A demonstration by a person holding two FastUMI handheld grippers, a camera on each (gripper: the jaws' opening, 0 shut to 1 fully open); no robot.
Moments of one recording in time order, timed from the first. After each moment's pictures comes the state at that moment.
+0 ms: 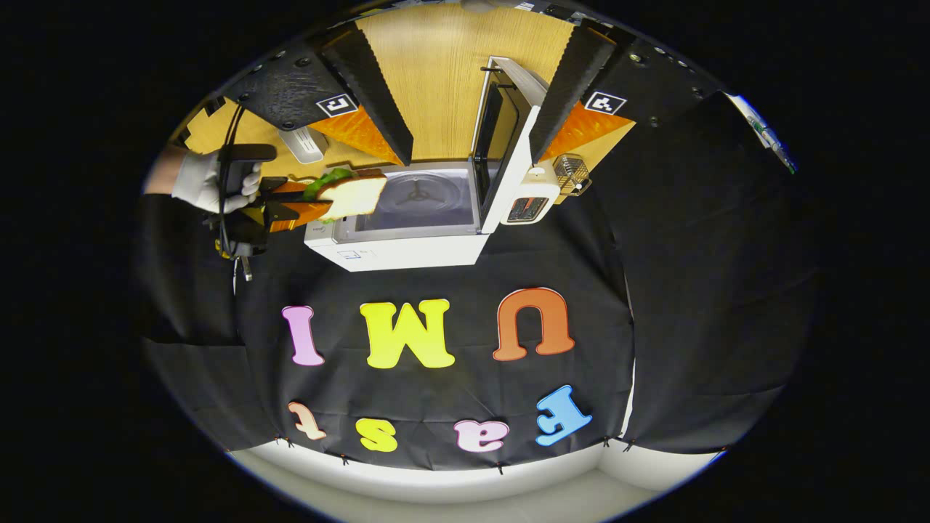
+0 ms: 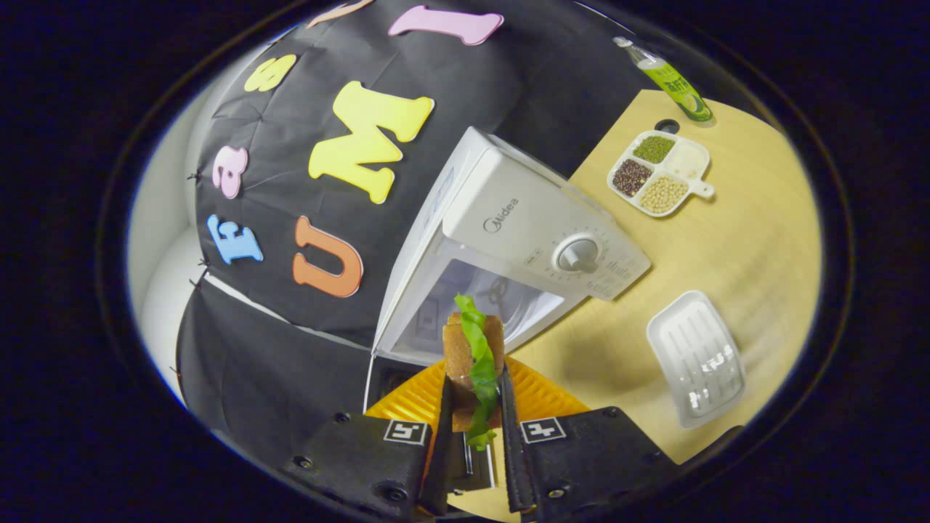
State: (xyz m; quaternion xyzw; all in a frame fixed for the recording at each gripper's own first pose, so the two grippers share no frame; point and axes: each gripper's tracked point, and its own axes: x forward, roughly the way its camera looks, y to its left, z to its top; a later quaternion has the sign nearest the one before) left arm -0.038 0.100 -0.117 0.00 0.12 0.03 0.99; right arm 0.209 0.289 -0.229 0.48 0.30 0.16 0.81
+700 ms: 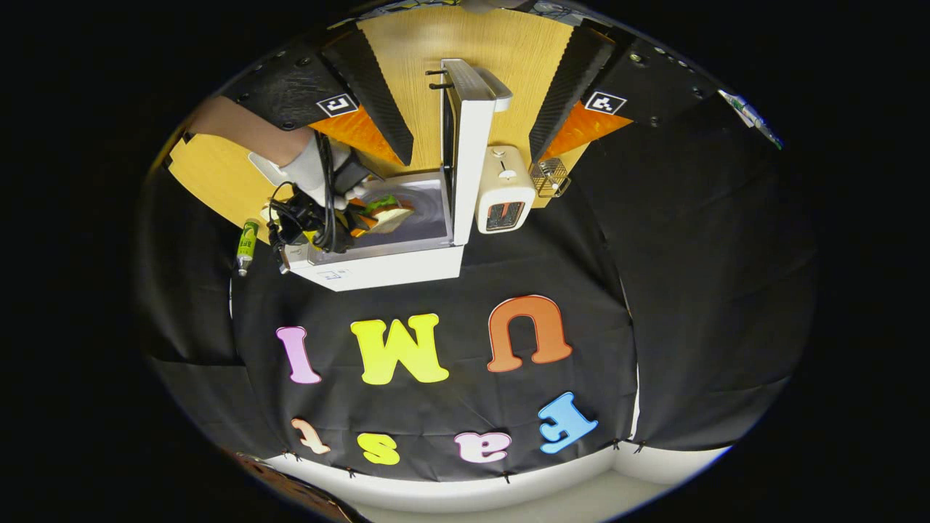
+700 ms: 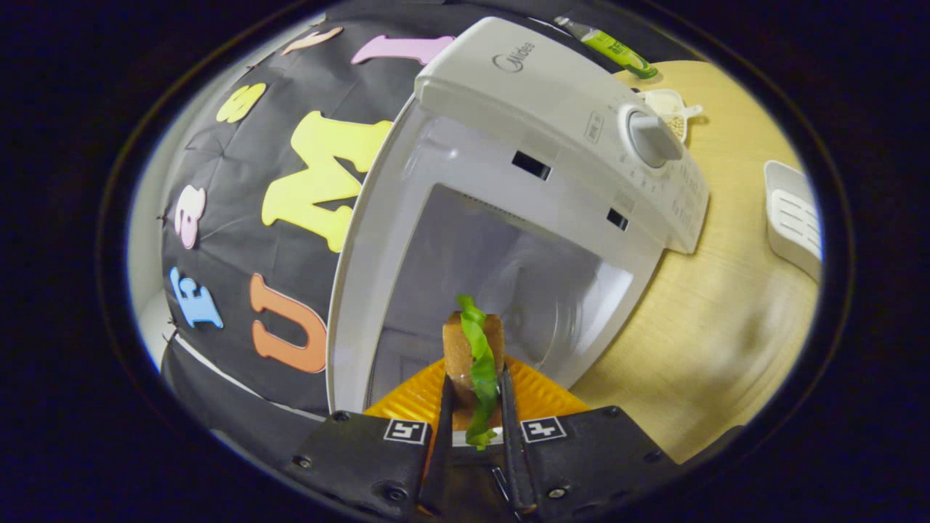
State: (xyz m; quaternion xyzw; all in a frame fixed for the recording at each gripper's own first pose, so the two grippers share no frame) left arm -0.034 0.154 -0.137 0.04 0.15 0.02 0.99; right arm 0.337 0.393 -0.269 0.56 0.17 0.02 0.81
